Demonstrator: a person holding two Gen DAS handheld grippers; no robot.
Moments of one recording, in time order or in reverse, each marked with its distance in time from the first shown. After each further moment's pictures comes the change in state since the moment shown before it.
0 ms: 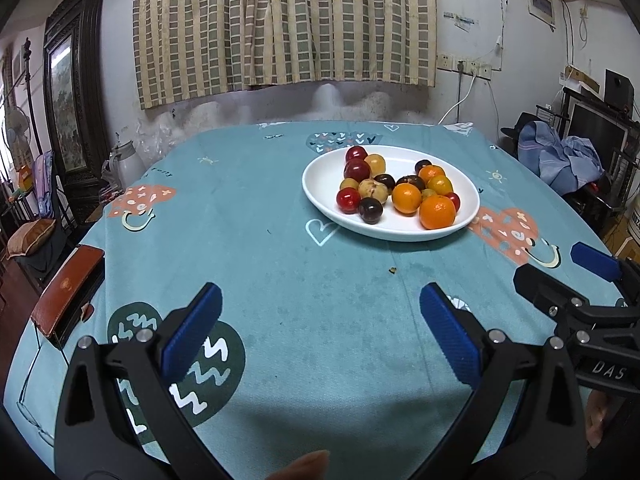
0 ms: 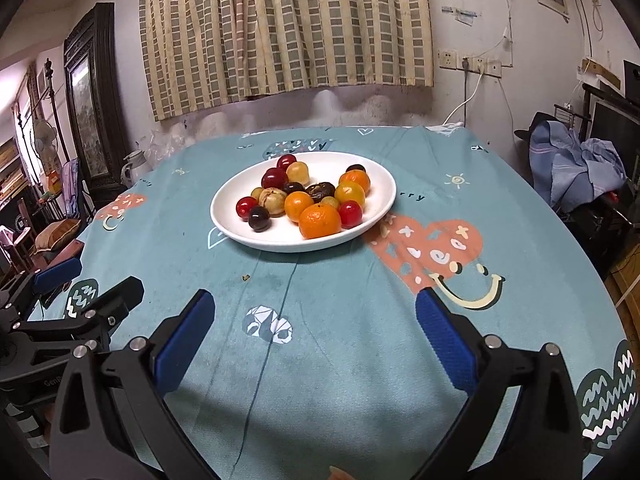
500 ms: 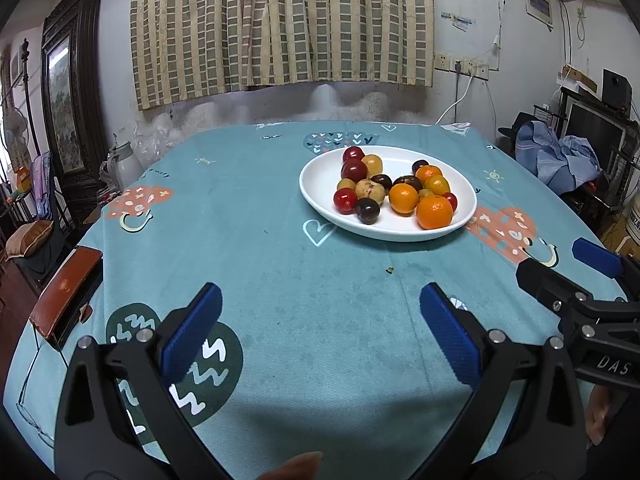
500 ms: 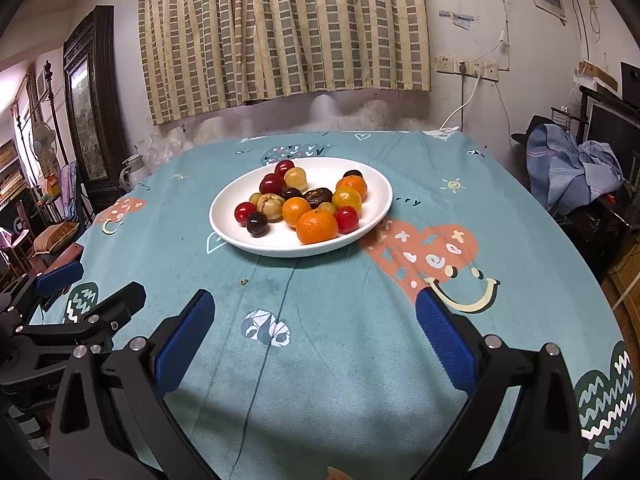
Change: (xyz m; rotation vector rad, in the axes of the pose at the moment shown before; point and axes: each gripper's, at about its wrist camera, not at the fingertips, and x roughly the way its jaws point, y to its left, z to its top) left arm 0.000 -0.002 0.000 0.002 -0.001 -0.008; right arm -0.003 -0.001 0.002 0.002 -0.011 -0.004
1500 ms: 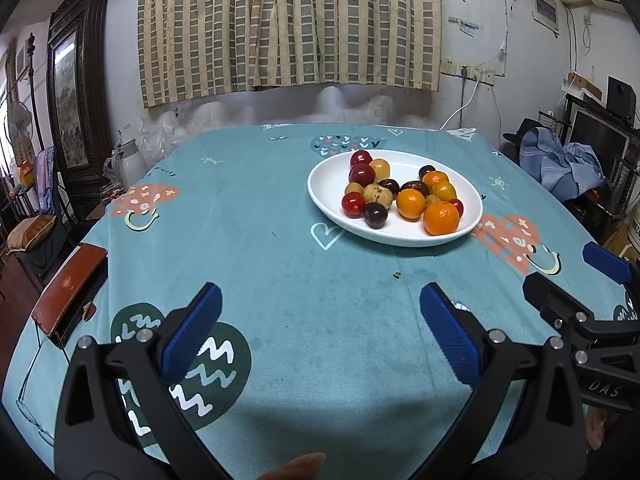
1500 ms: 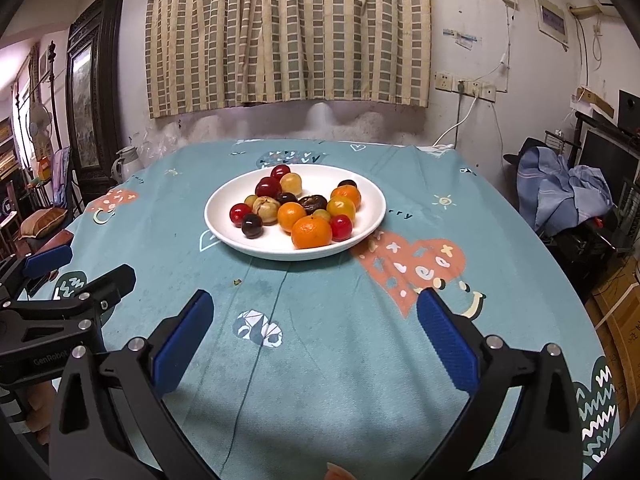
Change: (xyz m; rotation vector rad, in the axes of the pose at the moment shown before) left arm -0.001 0.007 0.004 -0.021 -0.005 0.013; right arm -0.005 0.012 0.000 -0.073 -0.030 -0.055
